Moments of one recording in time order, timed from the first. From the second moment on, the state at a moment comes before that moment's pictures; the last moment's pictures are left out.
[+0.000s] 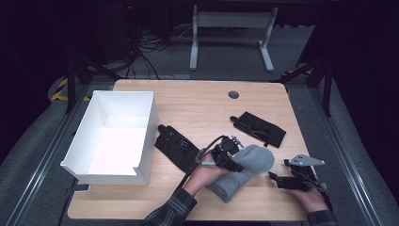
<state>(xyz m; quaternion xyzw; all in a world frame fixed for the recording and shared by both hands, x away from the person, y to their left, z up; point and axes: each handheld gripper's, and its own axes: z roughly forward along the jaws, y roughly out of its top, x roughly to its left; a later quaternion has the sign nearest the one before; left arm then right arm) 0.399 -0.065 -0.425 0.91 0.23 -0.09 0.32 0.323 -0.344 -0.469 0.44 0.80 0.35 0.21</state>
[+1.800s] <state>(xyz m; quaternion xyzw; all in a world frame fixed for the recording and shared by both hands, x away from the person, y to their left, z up) 0.403 0.080 -0.257 0.87 0.29 0.02 0.41 0.323 -0.344 -0.469 0.44 0.80 0.35 0.21</state>
